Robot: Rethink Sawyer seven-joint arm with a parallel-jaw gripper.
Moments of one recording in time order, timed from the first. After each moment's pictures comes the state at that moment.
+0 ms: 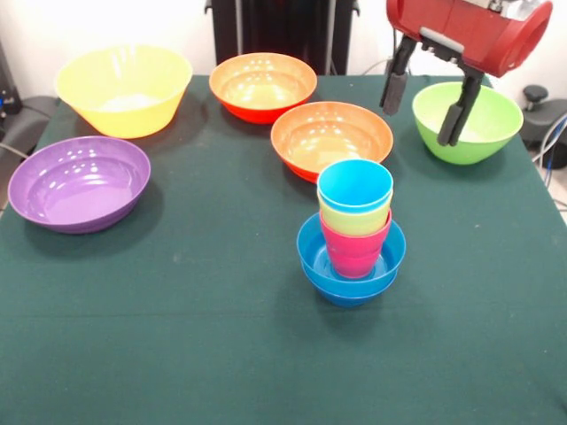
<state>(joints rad) 0.15 -0.35 -0.55 0.94 0.43 1.04 2.26</state>
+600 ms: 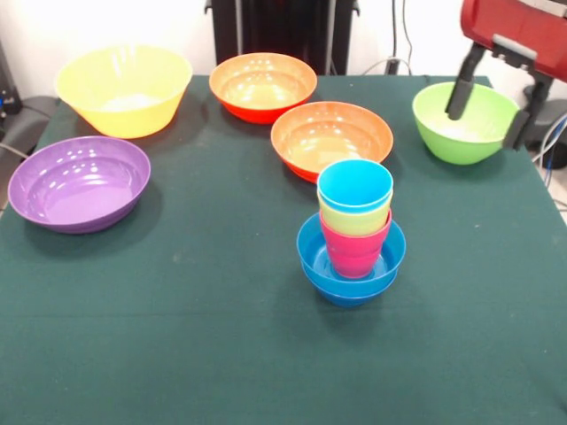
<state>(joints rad) 0.24 -0.35 -0.55 1.00 0.44 0.95 2.39</state>
